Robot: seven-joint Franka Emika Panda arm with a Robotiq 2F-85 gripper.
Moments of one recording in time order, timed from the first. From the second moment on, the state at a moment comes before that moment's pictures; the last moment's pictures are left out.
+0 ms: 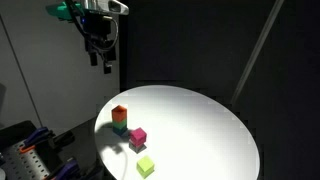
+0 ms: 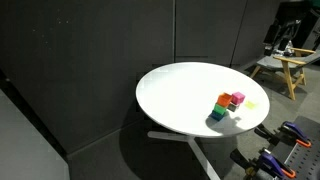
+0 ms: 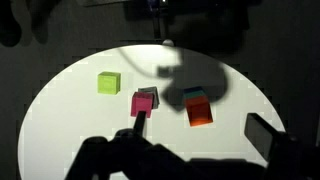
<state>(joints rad) -0.13 -0.57 -0.09 -2.55 -0.09 1.95 -0.02</state>
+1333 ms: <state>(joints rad) -0.13 -0.52 -0.16 -2.52 -0.05 1.99 -0.02</state>
